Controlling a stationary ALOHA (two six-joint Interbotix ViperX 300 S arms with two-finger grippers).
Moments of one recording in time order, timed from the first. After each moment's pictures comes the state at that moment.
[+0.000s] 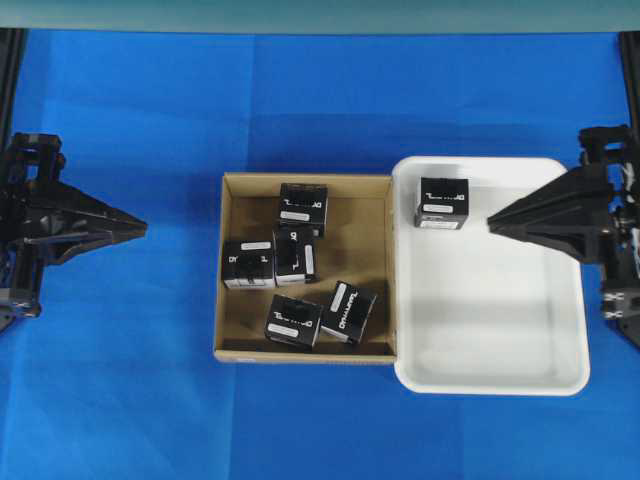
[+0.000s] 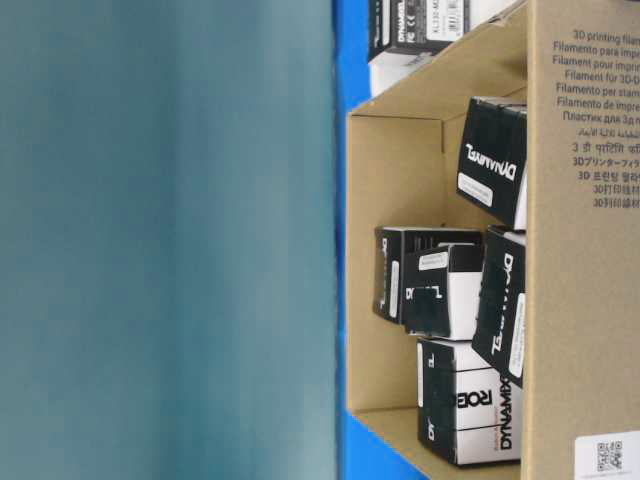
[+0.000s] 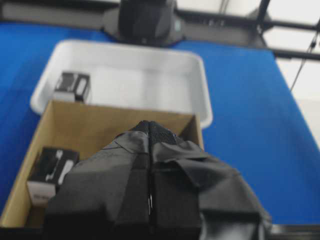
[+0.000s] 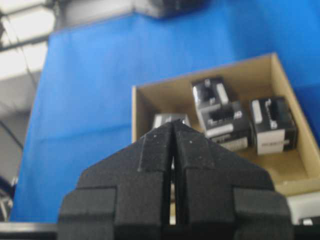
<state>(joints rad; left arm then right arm) 0.00 -0.89 1.08 0.01 -0.07 -0.11 -0.01 -0.82 0.88 0.14 0.27 0.12</state>
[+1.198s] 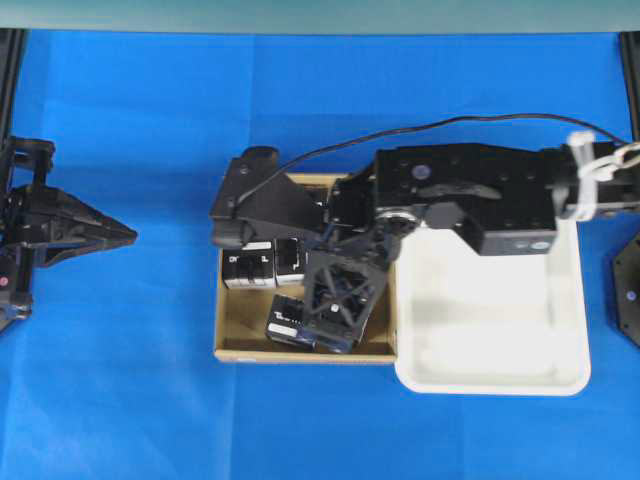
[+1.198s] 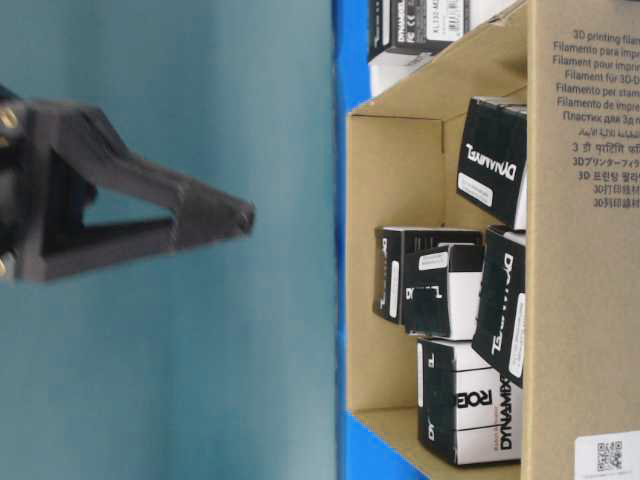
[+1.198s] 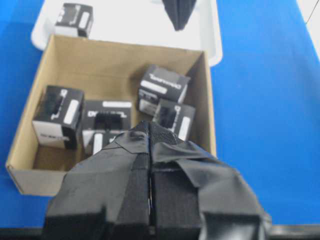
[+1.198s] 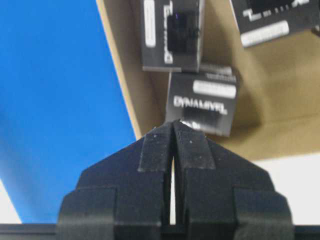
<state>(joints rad) 0.00 -0.93 1.04 0.01 0.18 -0.11 0.02 0.21 -0.08 0.16 1.18 0.23</state>
